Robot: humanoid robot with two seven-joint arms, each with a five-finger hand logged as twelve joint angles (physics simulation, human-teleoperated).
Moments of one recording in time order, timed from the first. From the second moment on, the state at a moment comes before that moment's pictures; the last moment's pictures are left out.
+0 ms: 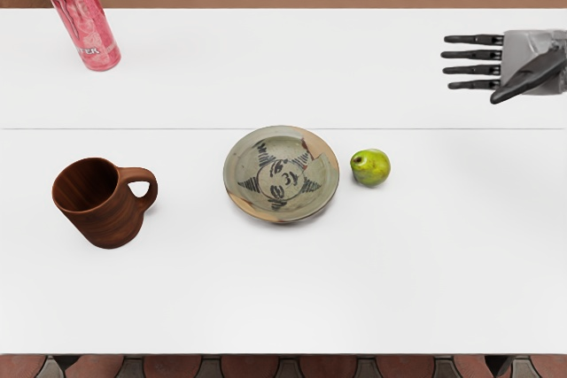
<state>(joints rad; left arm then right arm) -0.07 0.00 -0.12 -0.11 -0.02 -0.32 0.13 1.08 -0.92 0.45 1.02 0.28 0.61 -0.61</state>
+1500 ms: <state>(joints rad) -0.07 0.00 -0.12 -0.11 -0.02 -0.32 0.13 1.49 -0.56 -0.15 1.36 -0.53 -0.10 -0.61</state>
